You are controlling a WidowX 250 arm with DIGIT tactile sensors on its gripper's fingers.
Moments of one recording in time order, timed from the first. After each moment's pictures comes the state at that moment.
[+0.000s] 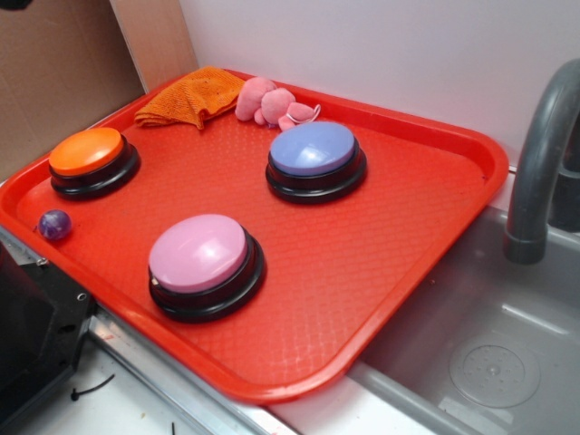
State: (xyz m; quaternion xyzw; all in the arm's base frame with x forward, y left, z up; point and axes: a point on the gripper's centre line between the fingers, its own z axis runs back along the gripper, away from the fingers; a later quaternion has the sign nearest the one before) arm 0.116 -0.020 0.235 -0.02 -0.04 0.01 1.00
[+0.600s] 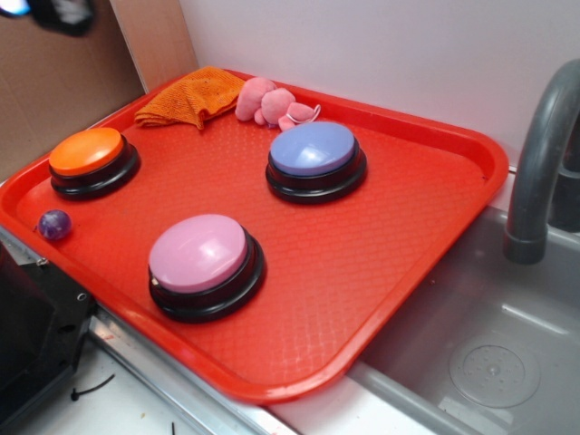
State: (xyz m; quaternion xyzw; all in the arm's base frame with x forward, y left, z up) arm 0.166 0.030 0.177 0.02 0.02 0.13 0.99
